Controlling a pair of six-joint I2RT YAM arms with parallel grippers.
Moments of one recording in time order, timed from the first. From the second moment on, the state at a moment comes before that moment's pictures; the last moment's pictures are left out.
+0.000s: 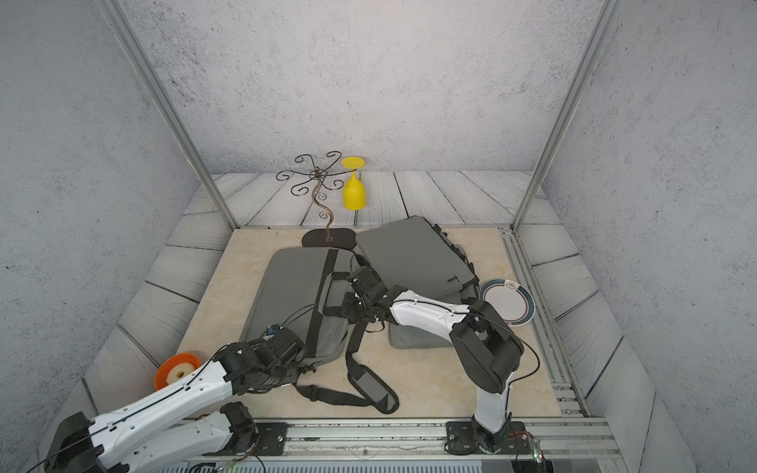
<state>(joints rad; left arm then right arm) -0.79 0.91 0.58 -1.01 -0.23 -0.96 0.84 1.80 1.25 -0.28 -0.19 0.91</state>
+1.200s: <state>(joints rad) -0.20 0.79 0.55 -0.91 -0.01 -0.93 0.82 1.78 1.20 -0.27 -0.16 0.85</state>
